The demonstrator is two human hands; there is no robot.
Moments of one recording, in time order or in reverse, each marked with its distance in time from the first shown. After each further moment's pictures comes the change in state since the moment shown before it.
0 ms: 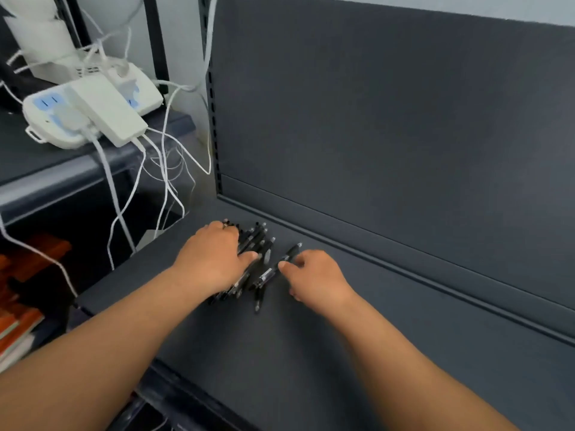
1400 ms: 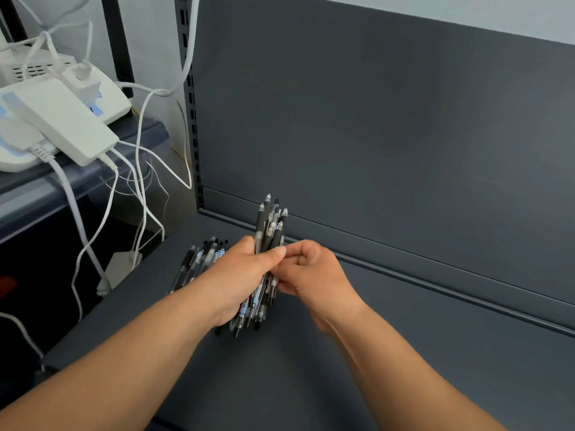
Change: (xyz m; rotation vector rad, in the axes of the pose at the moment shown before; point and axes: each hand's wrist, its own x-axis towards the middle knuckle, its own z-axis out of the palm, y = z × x) left_hand 0.023 0.010 0.008 -1.324 -0.355 -0.036; right_hand 0.010 -0.025 0.012 0.755 0.038 -0.079
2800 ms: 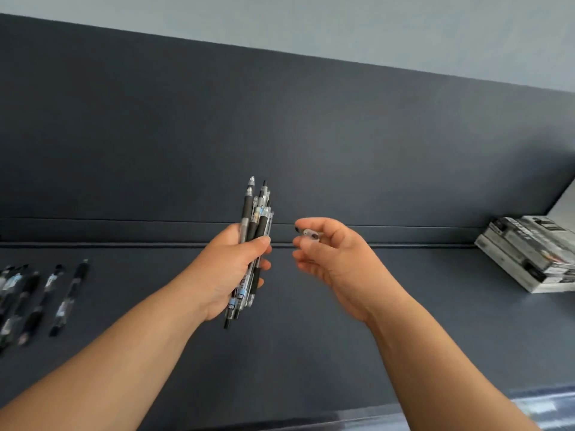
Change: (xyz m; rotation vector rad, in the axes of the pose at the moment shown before) left_hand -0.091 0.037 0.243 -0.038 -0.301 0.178; right_hand -0.204 -0.022 -0.232 0.086 0.369 -0.176
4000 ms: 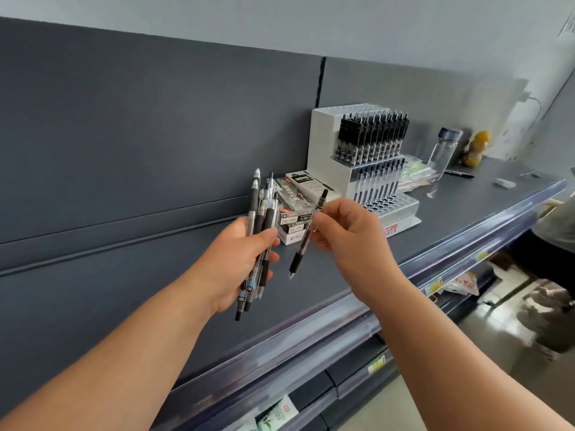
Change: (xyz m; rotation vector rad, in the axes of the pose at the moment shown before) left_hand -0.035 -0.023 0.425 0.037 -0.469 0.009; right_hand -0.152 -0.015 -0.393 -0.332 0.669 -0.212
